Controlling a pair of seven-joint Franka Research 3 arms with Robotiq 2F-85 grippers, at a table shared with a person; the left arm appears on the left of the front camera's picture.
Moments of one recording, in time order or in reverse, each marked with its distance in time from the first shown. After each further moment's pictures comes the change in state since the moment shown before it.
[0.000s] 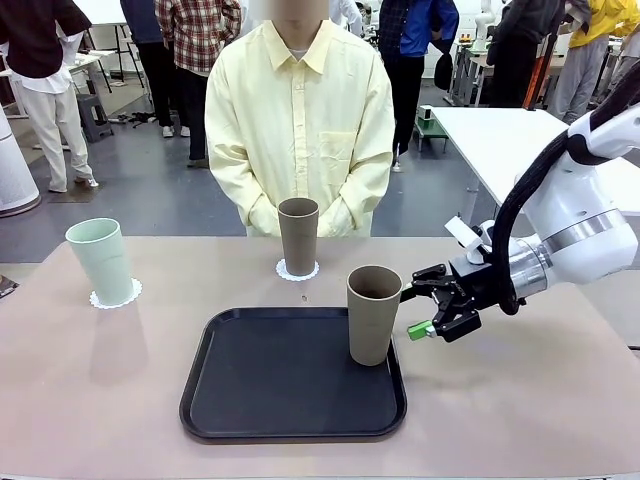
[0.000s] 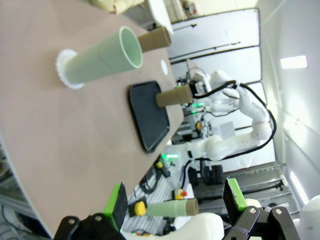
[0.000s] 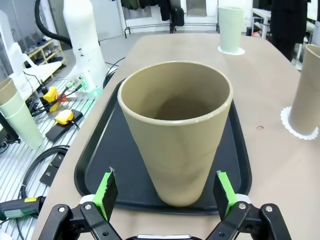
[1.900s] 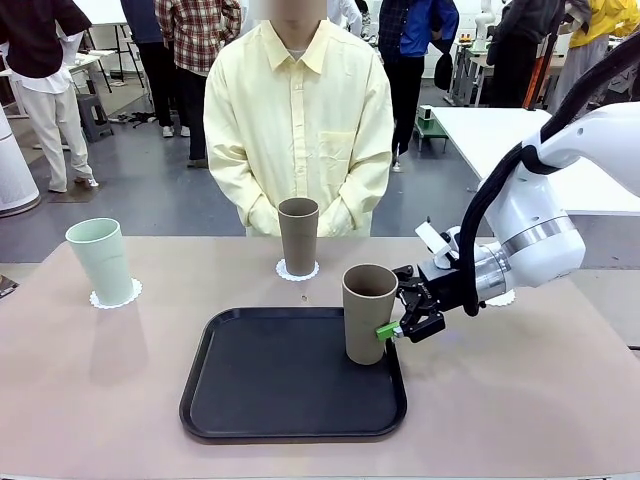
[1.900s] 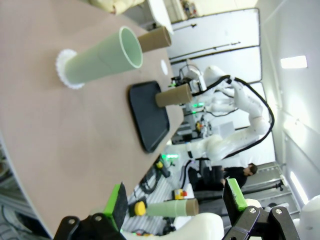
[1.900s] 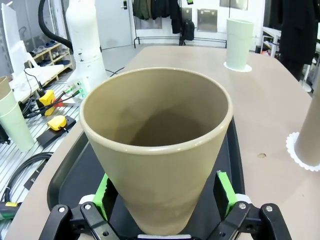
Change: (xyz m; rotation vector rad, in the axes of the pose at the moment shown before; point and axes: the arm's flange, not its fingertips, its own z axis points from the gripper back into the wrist) left arm 0.000 0.000 0.000 0.000 0.000 0.000; right arm -0.004 -0.030 -0.049 0.045 -0.071 0.068
